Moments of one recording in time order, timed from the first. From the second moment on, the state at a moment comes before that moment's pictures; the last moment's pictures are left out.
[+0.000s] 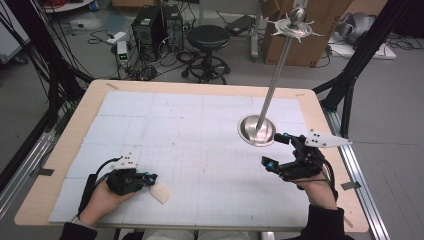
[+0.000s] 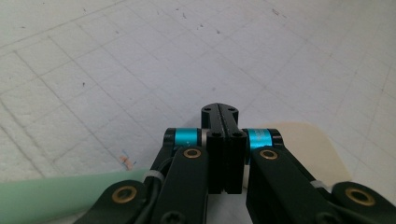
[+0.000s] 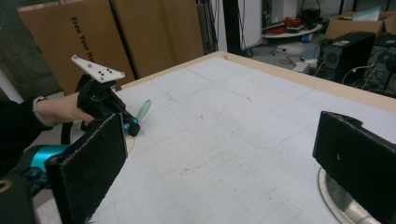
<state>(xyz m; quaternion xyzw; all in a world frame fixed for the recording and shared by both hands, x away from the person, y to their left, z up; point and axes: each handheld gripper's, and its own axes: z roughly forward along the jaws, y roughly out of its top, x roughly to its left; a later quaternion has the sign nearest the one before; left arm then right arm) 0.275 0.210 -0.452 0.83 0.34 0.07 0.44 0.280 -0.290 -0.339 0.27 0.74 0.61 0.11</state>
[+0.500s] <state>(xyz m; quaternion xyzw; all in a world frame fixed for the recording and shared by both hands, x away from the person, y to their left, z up) 0.278 0.270 -0.439 0.79 0.43 0.14 0.42 0.285 -0.285 -0.340 0.27 0.74 0.61 0.10</state>
